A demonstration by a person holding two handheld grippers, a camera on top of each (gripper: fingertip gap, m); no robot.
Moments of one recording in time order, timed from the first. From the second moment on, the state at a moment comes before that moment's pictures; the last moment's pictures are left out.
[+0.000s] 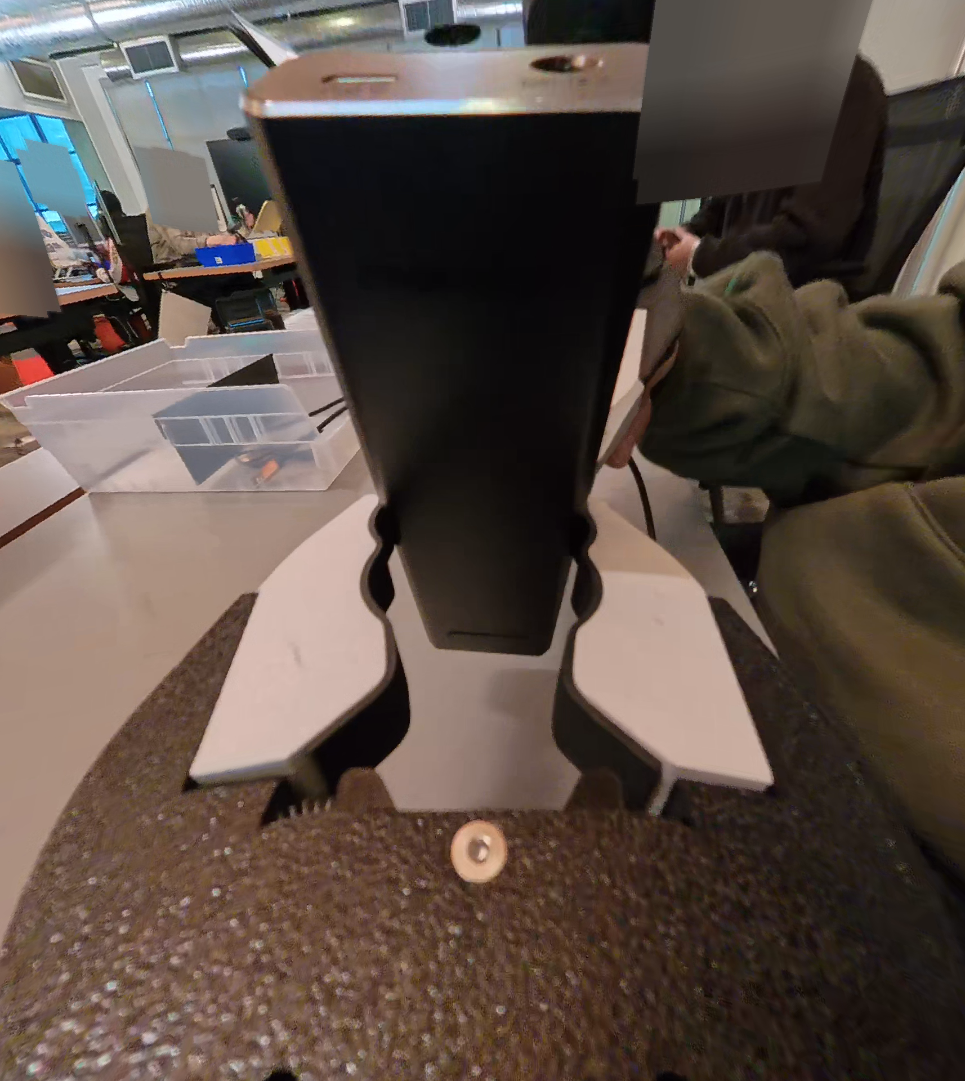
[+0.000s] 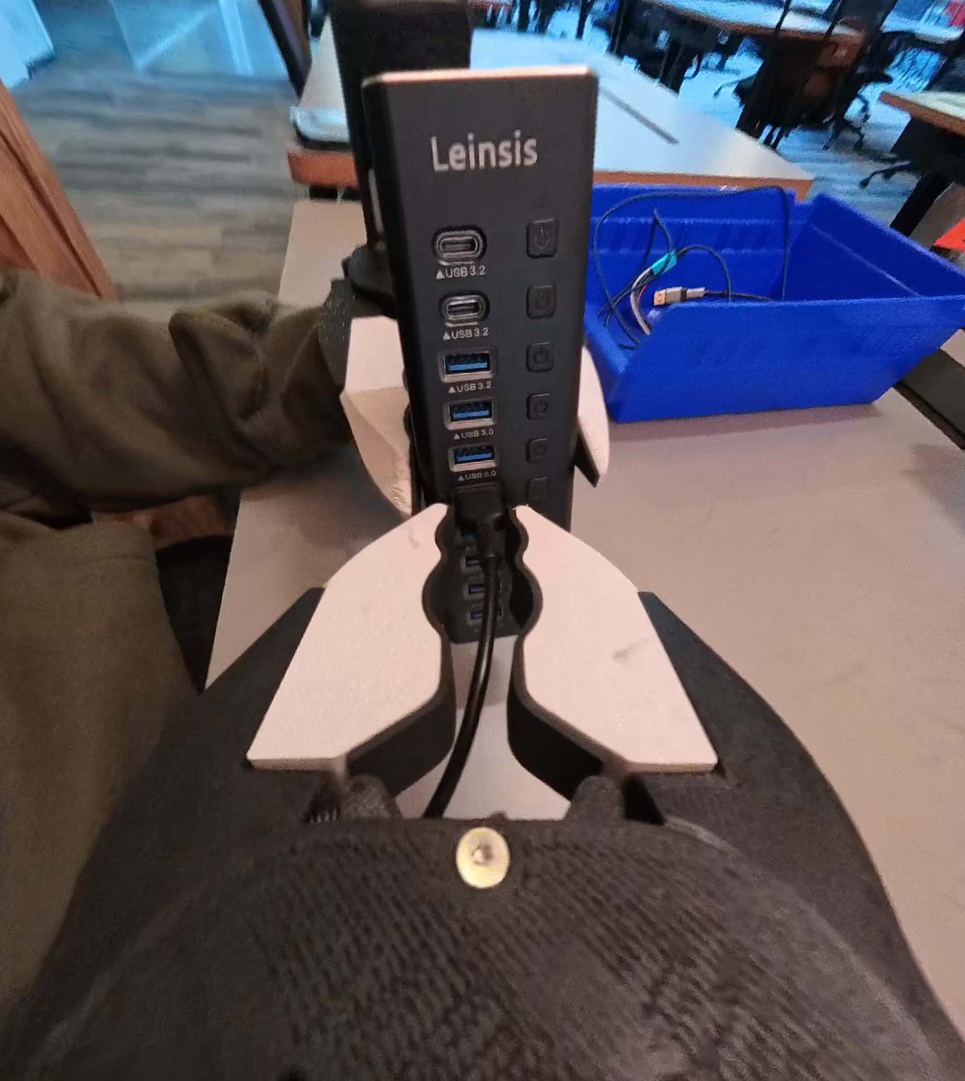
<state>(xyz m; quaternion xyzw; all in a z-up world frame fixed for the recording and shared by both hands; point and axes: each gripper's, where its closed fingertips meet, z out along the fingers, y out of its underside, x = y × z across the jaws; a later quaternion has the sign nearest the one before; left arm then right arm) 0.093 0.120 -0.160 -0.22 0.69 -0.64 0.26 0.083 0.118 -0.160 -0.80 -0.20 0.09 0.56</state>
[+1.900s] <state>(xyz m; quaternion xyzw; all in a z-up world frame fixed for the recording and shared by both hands) 0.091 0.112 -0.146 -0.20 0.70 -0.63 0.27 0.077 0.109 -0.135 -0.75 -0.19 0.12 0.62</state>
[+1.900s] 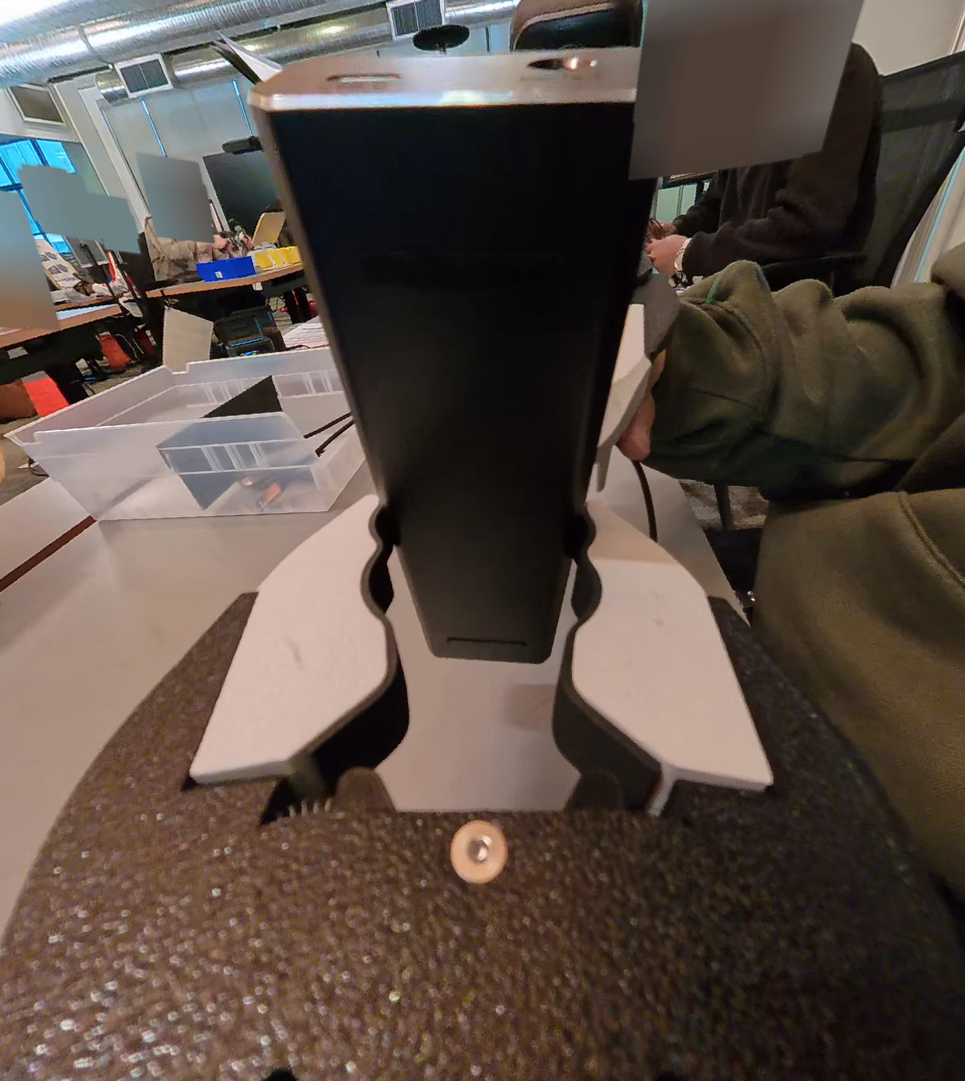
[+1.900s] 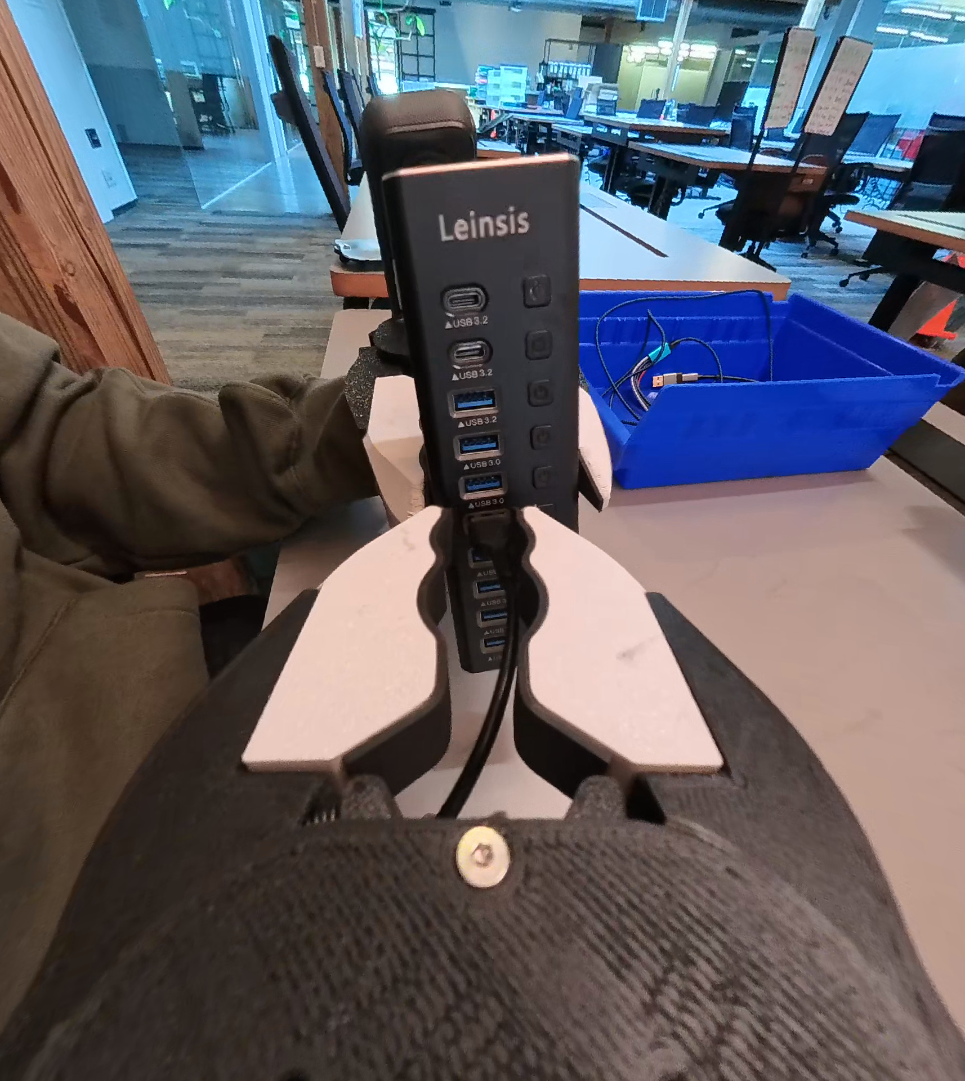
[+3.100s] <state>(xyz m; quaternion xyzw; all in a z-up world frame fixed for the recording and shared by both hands) 0.090 0.098 -0.150 -0.19 0.71 -0.63 0.26 0.080 0.096 -0.146 -0.80 -0.26 0.06 0.54</state>
